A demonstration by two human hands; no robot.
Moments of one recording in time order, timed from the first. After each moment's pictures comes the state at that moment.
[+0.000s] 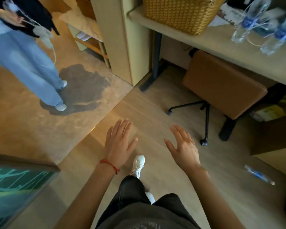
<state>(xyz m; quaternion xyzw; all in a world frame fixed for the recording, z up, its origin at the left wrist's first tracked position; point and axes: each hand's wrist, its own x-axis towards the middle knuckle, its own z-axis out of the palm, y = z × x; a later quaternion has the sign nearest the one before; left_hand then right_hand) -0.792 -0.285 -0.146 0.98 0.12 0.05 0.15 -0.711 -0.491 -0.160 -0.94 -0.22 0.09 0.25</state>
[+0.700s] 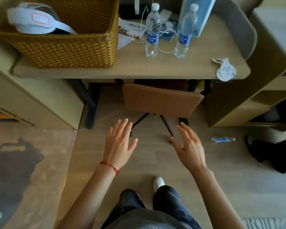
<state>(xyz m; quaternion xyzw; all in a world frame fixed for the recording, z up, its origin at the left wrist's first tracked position) -0.461 -0.306 -0.148 0.97 -0.20 0.01 0.17 -0.523 -0.531 -0.144 -0.96 0.13 -0.03 0.26</state>
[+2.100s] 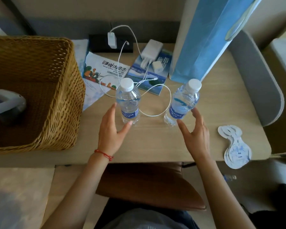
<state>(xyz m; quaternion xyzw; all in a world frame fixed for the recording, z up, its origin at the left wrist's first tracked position) -0.043 -0.476 -0.138 0.91 -0.08 0.03 0.41 -0.109 -0.713 -0.139 -0.89 0.21 -0.13 0.38</state>
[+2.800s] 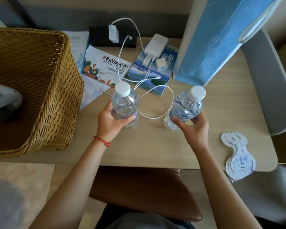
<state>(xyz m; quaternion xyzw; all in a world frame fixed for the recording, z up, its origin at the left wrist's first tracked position) 0.003 -0.492 -0.146 0.80 -0.07 0.01 0.59 -0.063 -0.729 -0.144 -0.78 0.20 -0.14 0.58</state>
